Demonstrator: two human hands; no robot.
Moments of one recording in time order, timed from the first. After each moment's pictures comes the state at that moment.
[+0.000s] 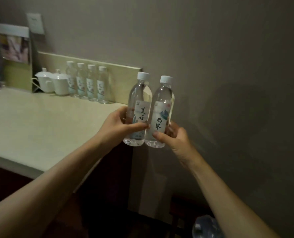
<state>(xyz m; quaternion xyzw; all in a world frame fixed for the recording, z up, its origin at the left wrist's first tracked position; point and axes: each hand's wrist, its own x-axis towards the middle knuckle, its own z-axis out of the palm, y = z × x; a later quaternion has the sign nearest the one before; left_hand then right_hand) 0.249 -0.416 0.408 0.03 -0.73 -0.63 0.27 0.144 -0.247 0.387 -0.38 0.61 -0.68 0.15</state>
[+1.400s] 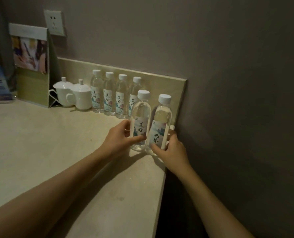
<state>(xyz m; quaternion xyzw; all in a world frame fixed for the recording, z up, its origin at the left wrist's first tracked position) 0.178 -0.660 0.369 0.13 -0.83 -0.48 0.26 0.085 -0.489 0.349 -0.32 0.82 -0.47 0.00</state>
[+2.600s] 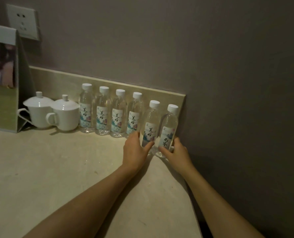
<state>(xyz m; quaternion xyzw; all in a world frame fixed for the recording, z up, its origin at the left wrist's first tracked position) 0.098 -0.699 0.352 0.14 -0.83 -0.43 0.33 0.065 -0.553 0.373 -0.15 0.87 -0.47 -0.03</state>
